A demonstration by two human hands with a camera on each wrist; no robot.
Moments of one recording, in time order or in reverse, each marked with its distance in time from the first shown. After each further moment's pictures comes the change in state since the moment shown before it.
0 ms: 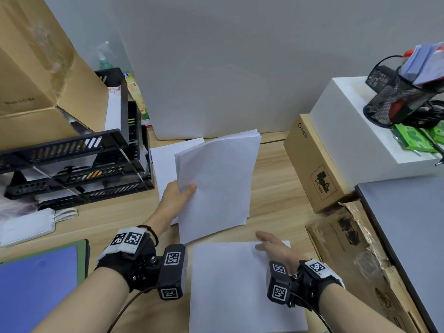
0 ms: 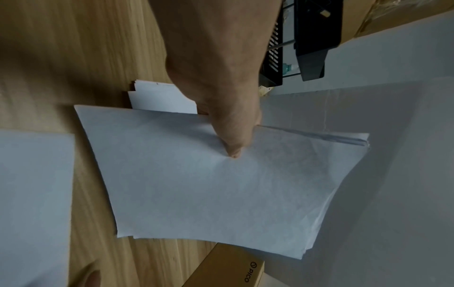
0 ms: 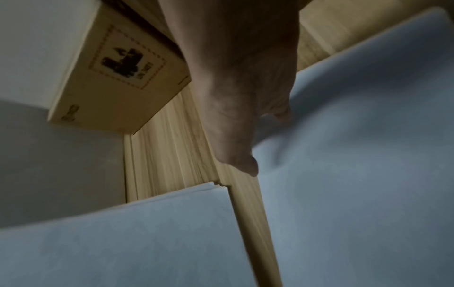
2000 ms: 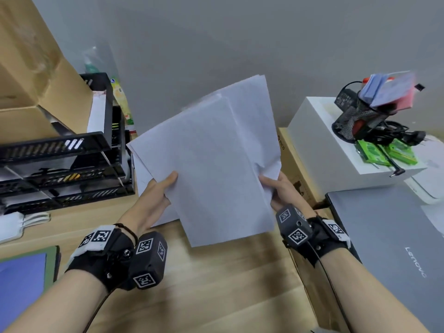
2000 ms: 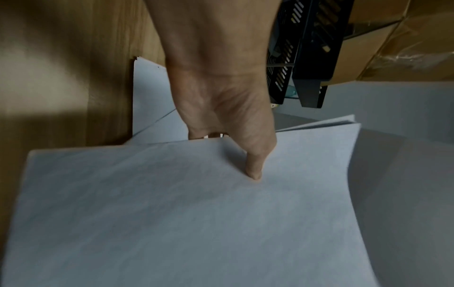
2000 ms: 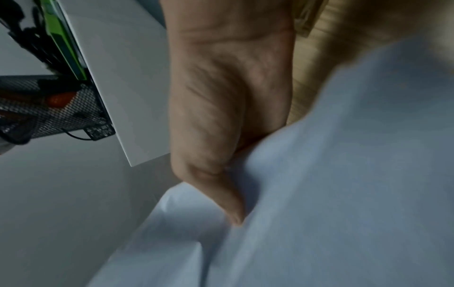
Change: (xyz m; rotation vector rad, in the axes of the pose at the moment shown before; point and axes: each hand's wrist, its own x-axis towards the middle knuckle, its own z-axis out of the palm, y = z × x) left_hand -0.007 0.028 0.002 -0.530 -0.182 0.030; right_hand -0.047 -0.125 -0.091 0.511 -0.025 -0.604
